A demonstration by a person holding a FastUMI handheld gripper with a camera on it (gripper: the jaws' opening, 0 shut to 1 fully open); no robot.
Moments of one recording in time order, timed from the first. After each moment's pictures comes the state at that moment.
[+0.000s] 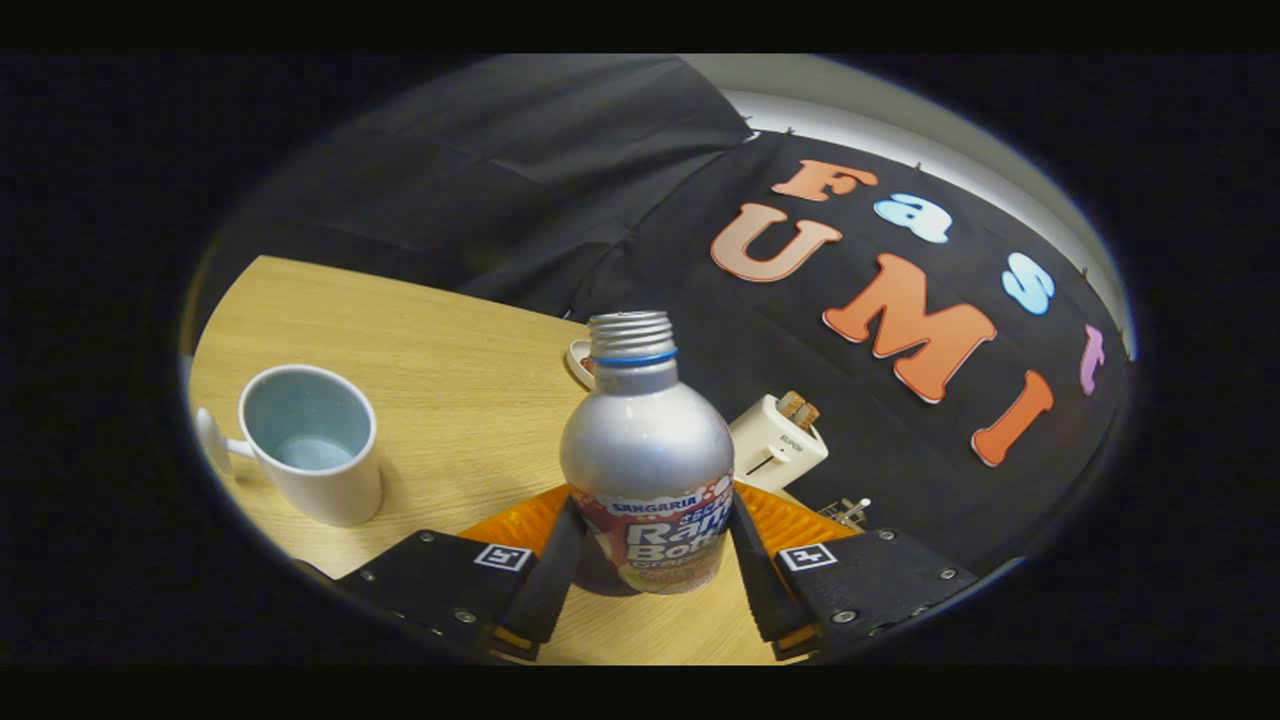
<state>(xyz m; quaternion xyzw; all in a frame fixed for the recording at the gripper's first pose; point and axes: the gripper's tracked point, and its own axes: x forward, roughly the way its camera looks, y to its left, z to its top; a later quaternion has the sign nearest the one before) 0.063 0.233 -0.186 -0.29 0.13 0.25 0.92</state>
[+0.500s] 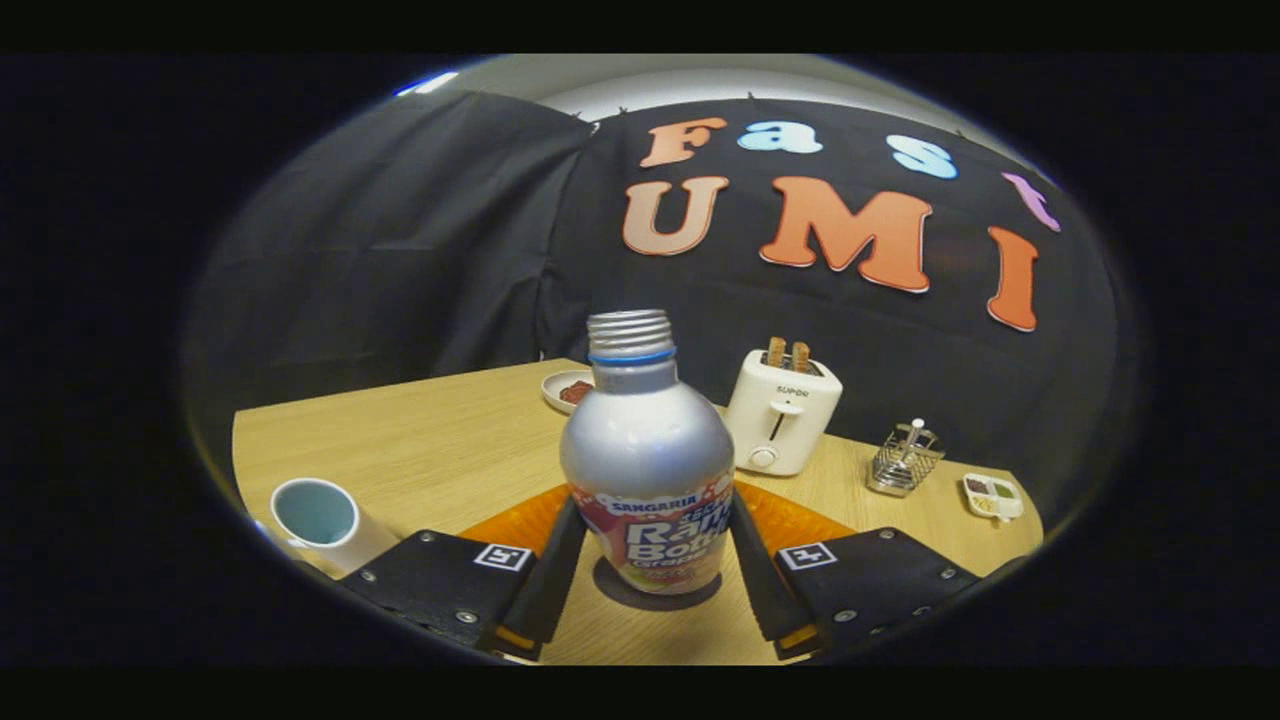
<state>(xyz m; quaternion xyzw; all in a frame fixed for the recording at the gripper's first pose) 0.093 0.218 -0.201 -0.08 0.19 0.22 0.95</state>
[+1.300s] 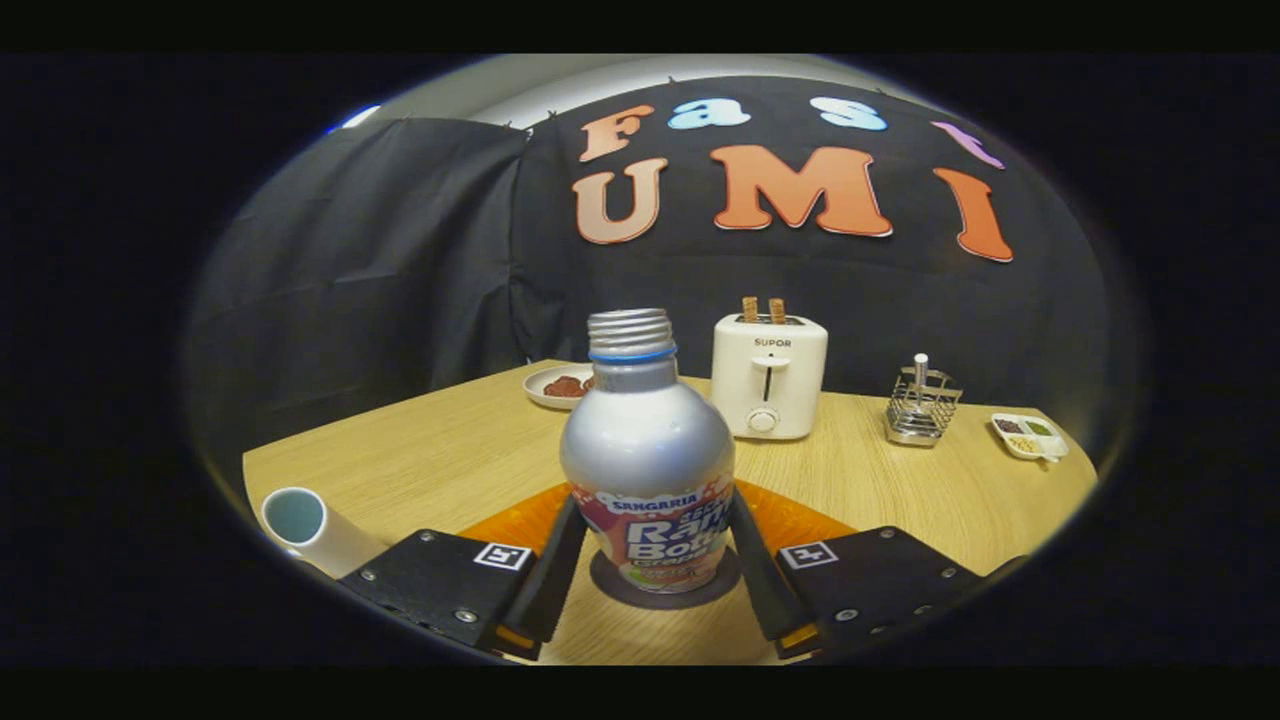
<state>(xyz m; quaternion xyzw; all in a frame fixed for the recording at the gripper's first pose) 0.099 0.210 -0.233 0.00 0.22 0.20 0.95</state>
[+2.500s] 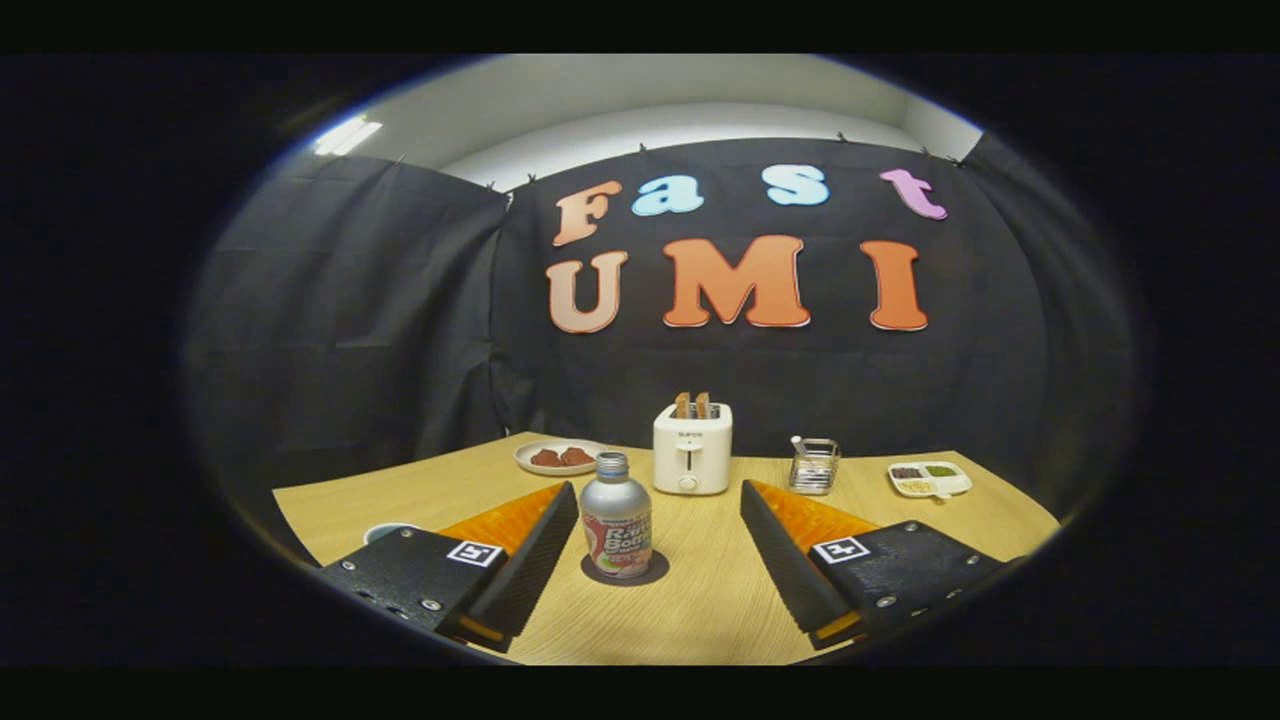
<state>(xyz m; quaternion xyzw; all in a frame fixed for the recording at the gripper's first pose) 0.022 0.123 -0.083 0.02 0.09 0.13 0.99</state>
